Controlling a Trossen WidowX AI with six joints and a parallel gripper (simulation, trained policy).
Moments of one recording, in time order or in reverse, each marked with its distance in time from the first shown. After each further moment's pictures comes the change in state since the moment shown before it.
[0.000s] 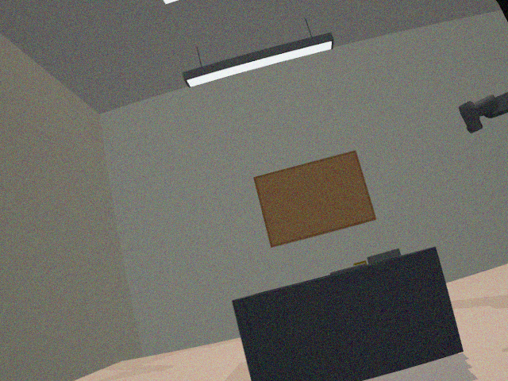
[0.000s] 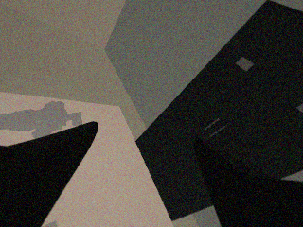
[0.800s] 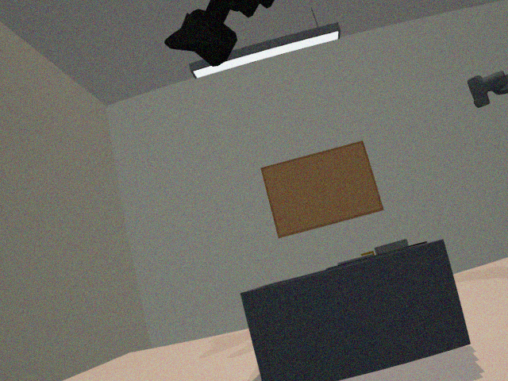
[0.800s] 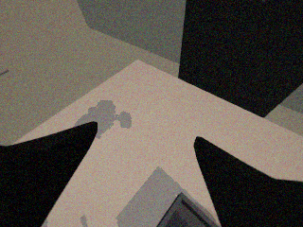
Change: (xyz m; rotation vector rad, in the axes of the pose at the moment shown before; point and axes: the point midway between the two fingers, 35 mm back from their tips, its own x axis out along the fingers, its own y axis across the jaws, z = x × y) arm 0.006 0.055 -0.095 0.752 0.360 -0.018
